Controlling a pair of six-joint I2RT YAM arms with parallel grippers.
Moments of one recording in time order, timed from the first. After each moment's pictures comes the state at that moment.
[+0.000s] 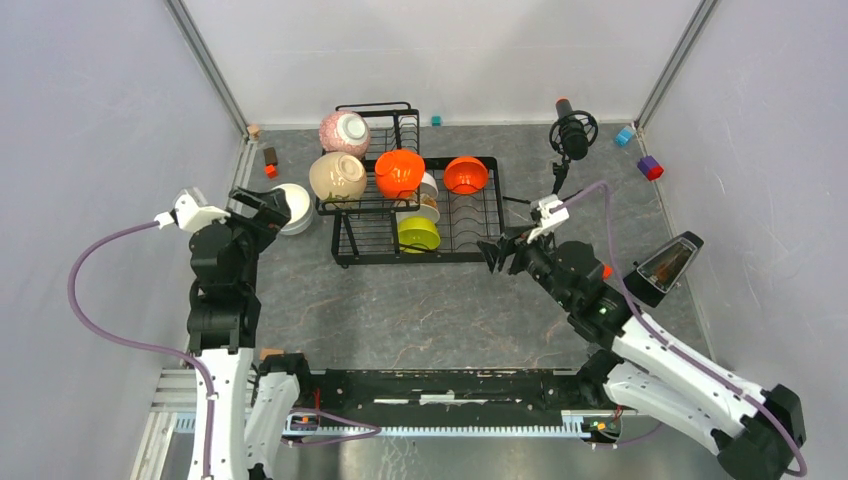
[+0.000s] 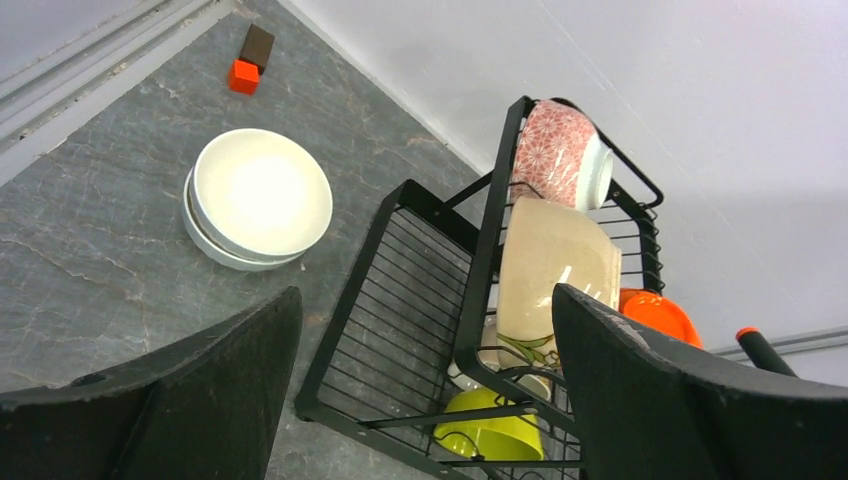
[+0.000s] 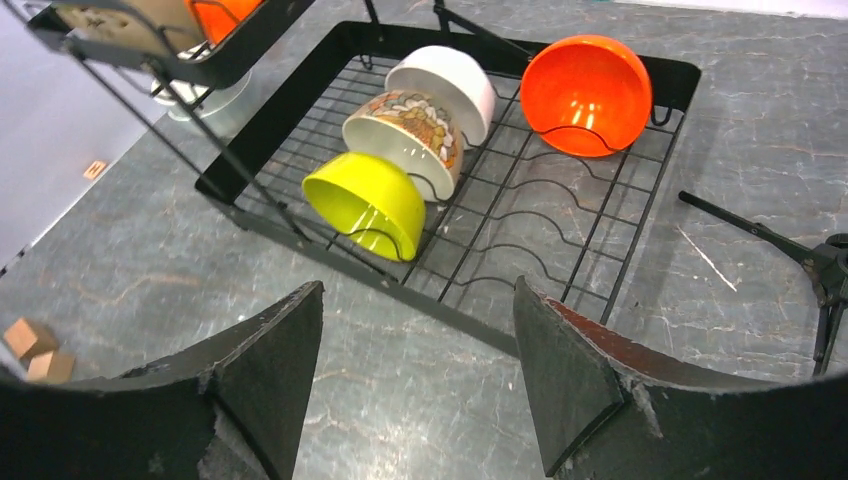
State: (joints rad) left arm 0.07 0.61 0.87 -0.42 -0.14 -0.70; right arm 0.73 0.75 0.54 0.08 0.13 0.25
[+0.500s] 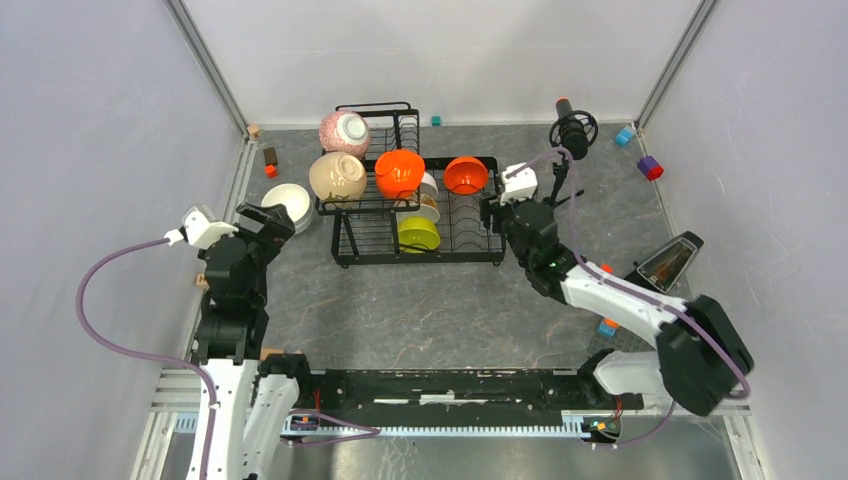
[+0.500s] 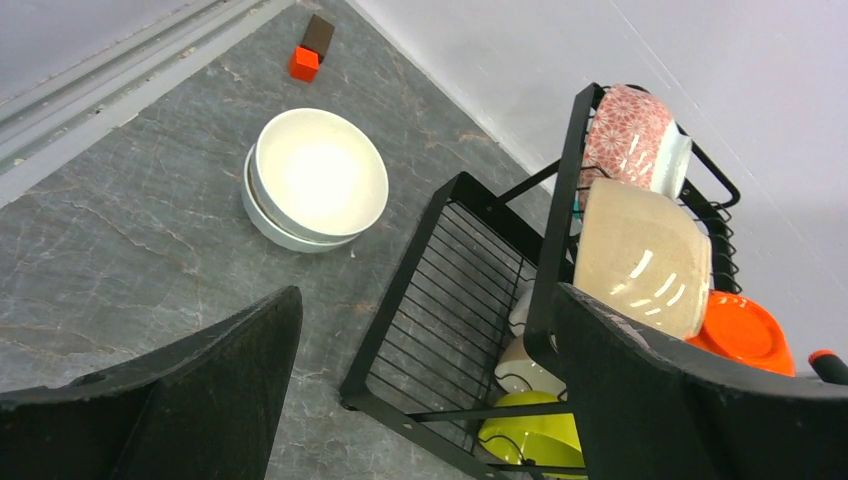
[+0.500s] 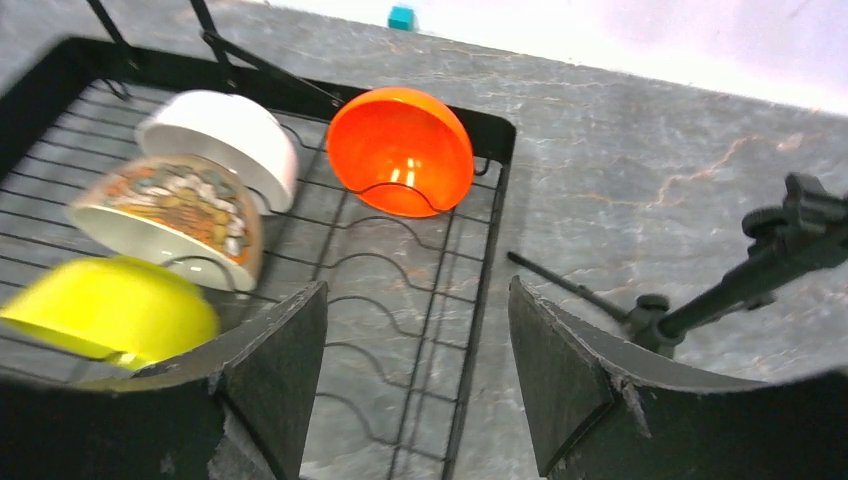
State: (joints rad) left arm 0.00 0.53 0.75 -0.41 -0.30 -0.69; right arm 0.65 1.24 0.69 0.40 0.40 0.08
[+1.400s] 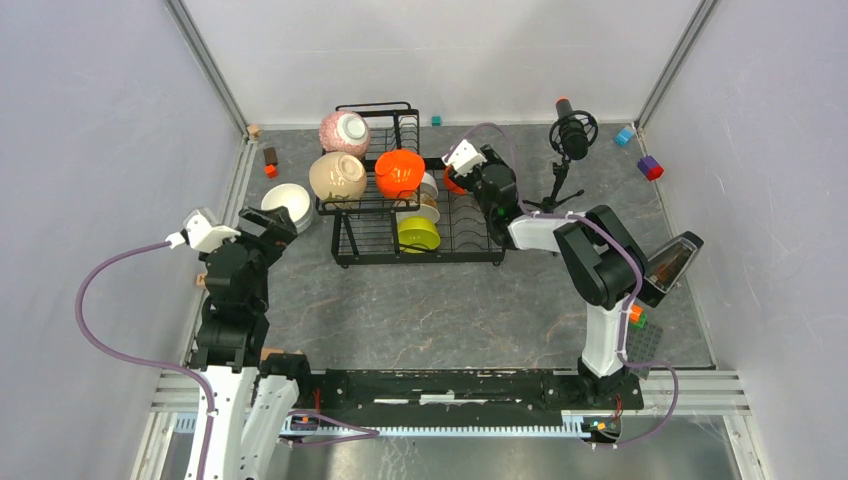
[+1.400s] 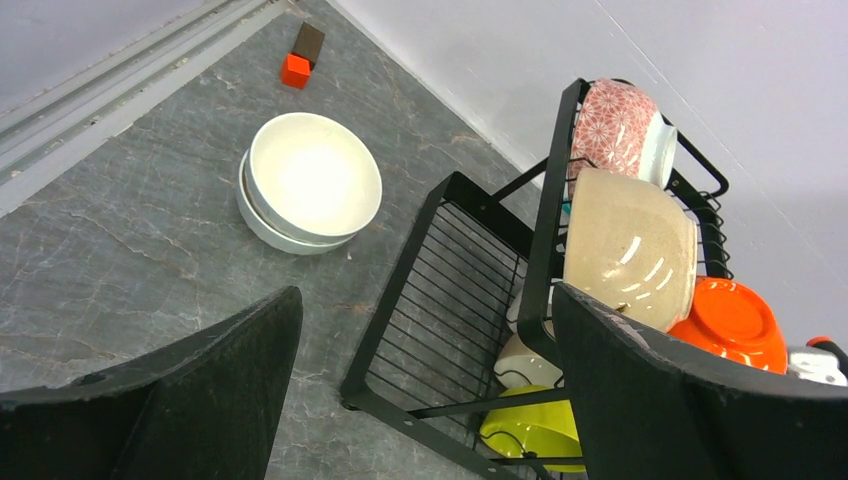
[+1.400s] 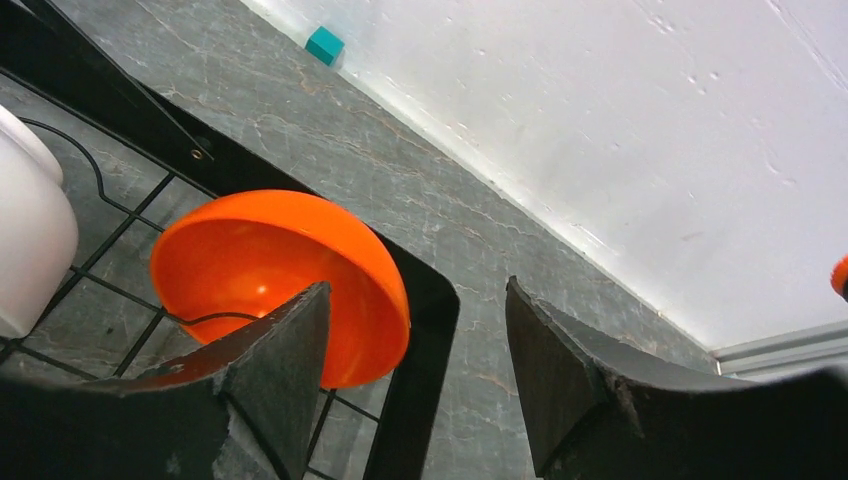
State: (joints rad) left arm -0.05 0.48 0.73 -0.41 -0.35 -0.67; right arm 0.53 1.94 1.05 0.80 0.29 -0.57
